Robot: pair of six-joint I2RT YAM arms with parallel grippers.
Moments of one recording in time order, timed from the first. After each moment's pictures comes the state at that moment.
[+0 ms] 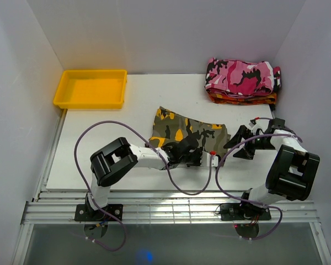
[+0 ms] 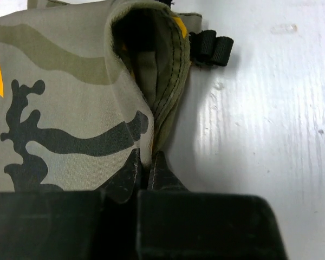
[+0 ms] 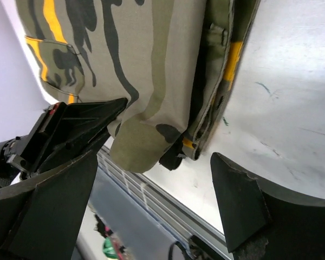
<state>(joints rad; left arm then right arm) -1.08 1.95 1.08 0.28 0.19 0.69 -0.33 1.48 0.83 -0.76 -0.85 -0.03</state>
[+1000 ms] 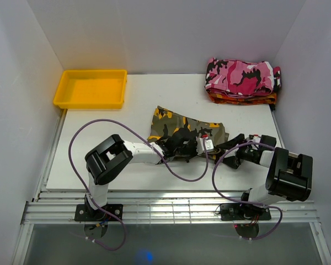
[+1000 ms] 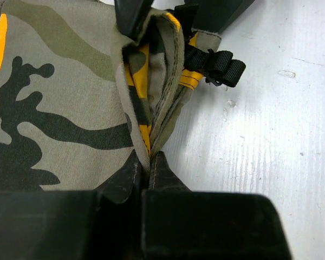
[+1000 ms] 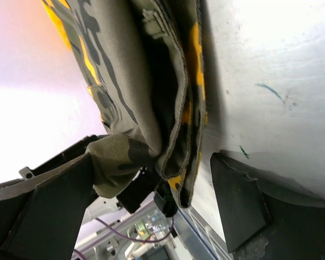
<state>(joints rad) -0.99 1.91 1.07 0.32 0.30 0.36 -0.32 1.48 0.43 -0.03 -1.01 0.68</state>
